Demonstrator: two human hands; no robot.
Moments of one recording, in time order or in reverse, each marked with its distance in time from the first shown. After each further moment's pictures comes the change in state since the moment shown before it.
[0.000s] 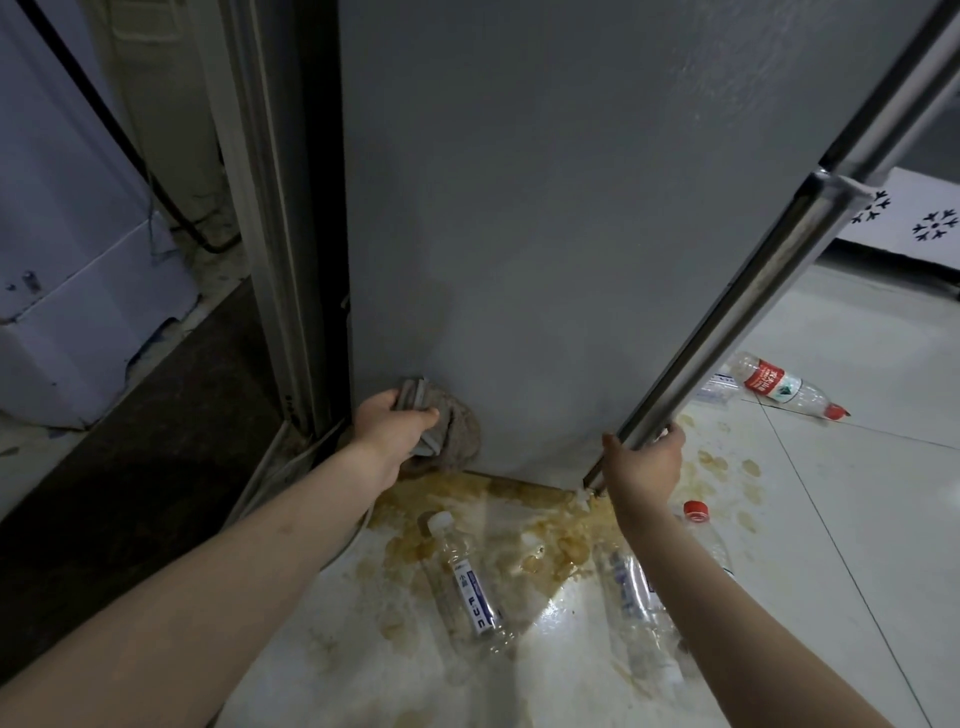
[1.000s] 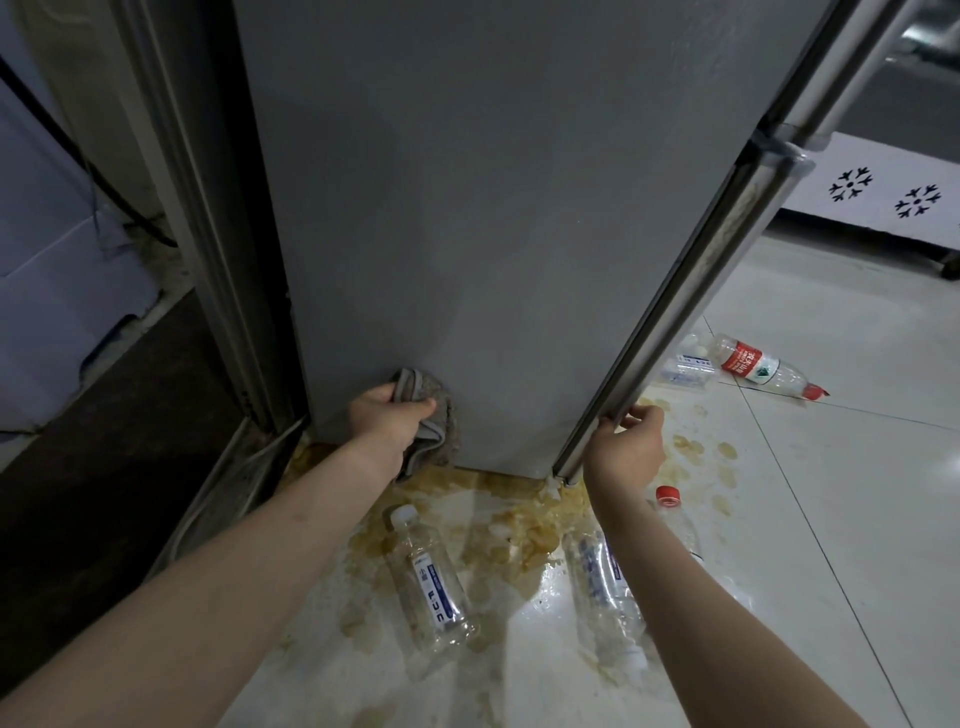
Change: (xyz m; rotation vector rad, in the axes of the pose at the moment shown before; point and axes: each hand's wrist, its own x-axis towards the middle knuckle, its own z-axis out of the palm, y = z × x) left_hand -0.003 -0.007 0.055 0.004 0.117 0.013; right_hand 0.026 0.006 -0.008 -0.047 0.126 -0.066
